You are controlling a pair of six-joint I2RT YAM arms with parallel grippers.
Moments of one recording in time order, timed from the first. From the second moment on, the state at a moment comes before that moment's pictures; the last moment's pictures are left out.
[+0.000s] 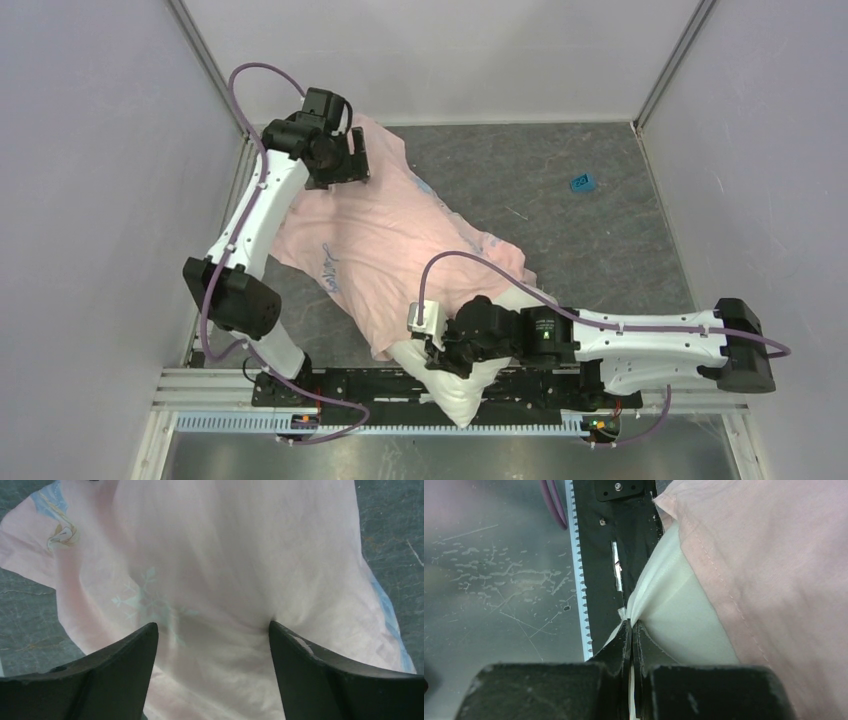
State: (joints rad) left arm -0.29 1.66 1.82 -1.14 -0.15 -0.39; right arm 1.43 1.13 0.82 -0.30 -0.11 0.13
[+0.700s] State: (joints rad) left arm -0.14 1.83 2.17 -1.10 -0.13 -0.41; right arm 1.49 1.12 0.80 -0.28 -0.06 0.15
